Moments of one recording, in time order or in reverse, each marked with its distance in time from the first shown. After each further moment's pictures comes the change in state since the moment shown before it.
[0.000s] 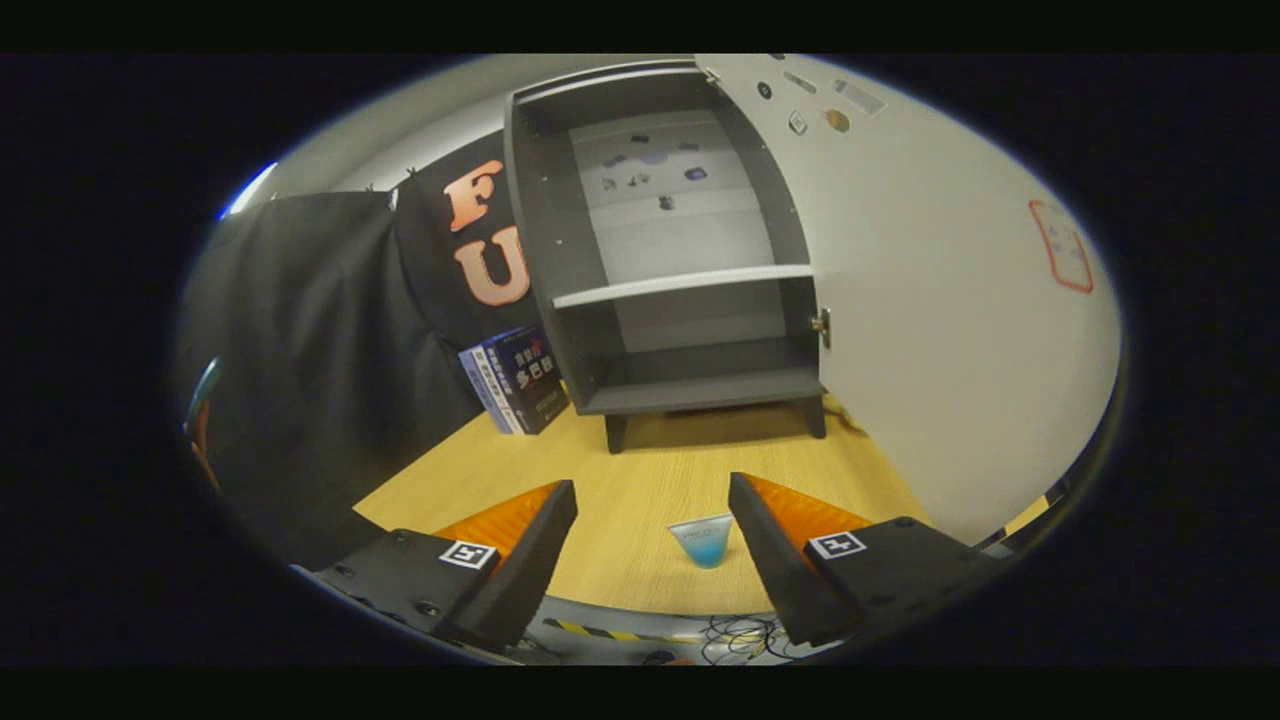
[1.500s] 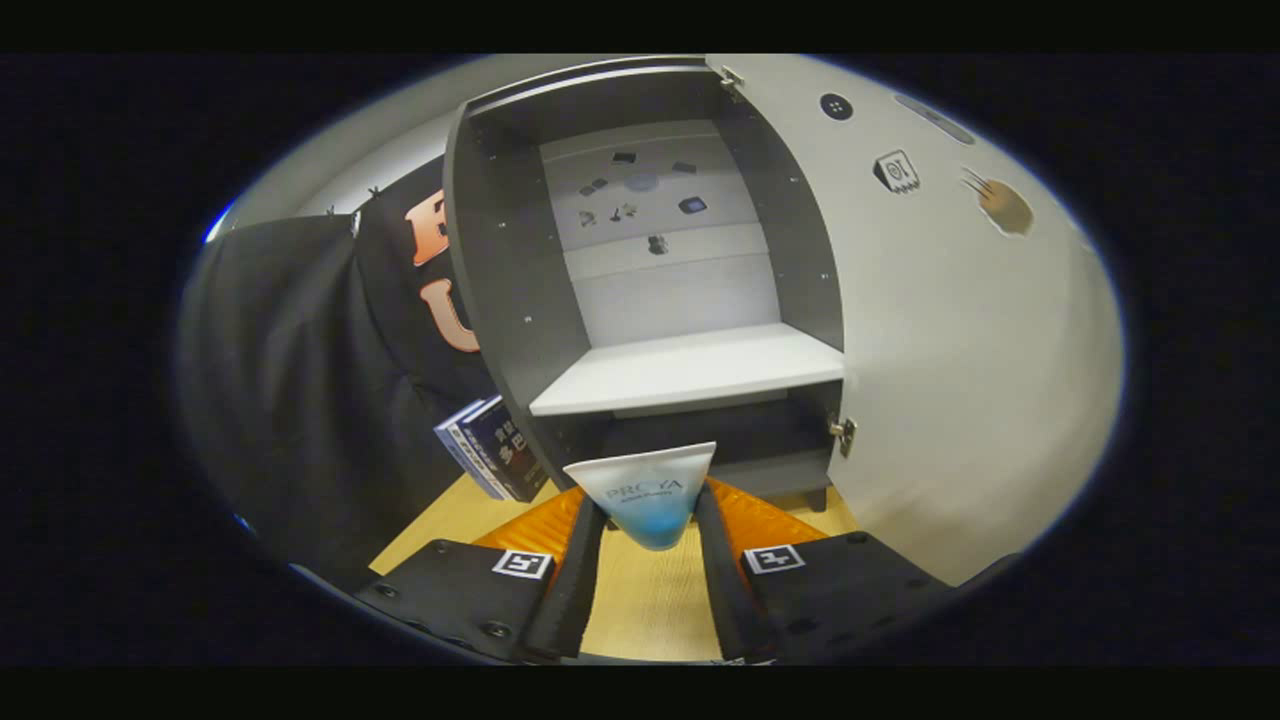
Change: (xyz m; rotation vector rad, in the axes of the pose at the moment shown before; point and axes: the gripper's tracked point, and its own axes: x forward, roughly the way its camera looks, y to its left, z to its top) arm 0.043 0.018 0.233 0.043 -0.129 -0.028
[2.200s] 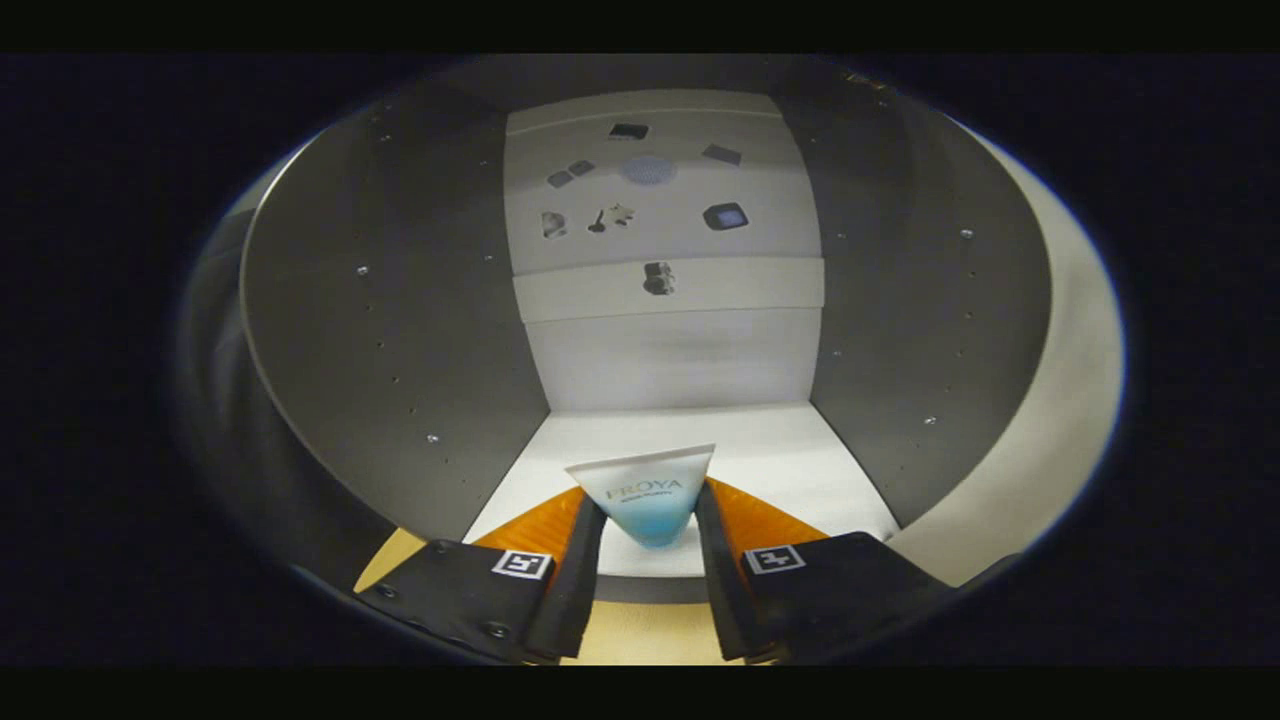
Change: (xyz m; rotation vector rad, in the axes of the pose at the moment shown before) arm 0.172 -0.018 0.125 -0.078 0.148 -0.067
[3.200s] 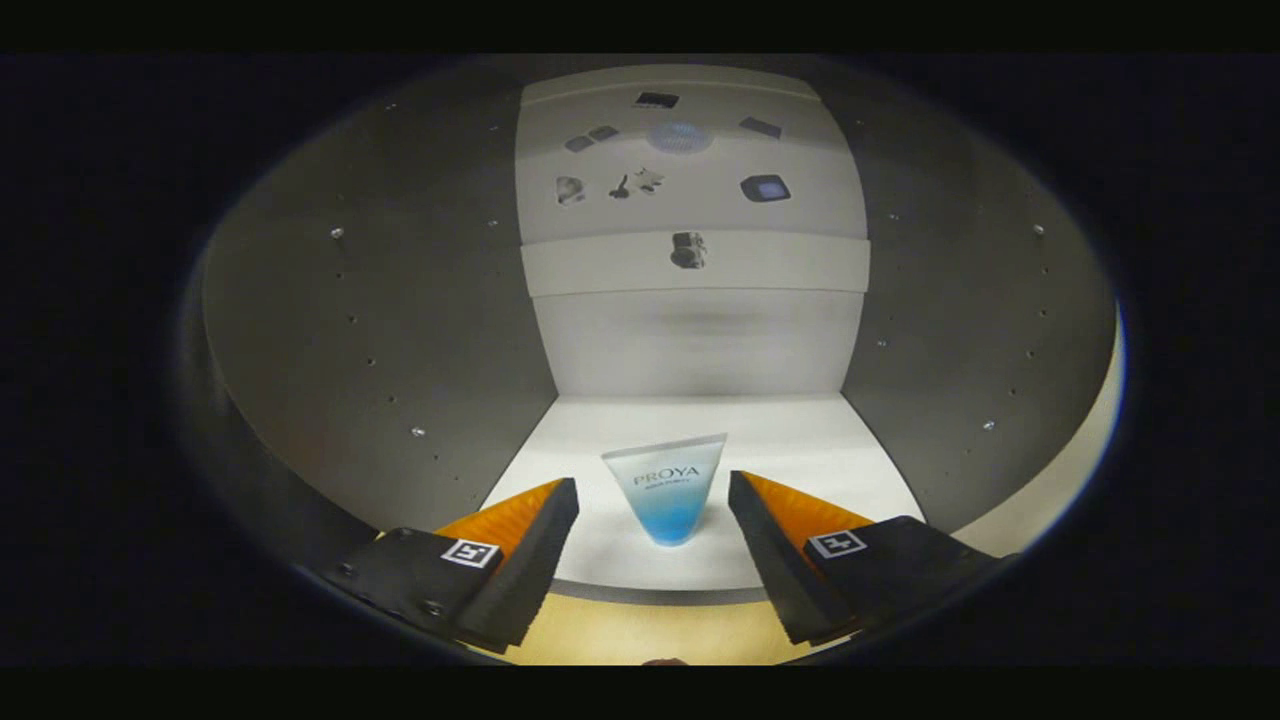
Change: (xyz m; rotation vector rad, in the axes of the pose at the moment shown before) arm 0.014 0.014 -0.005 -0.049 0.021 0.004
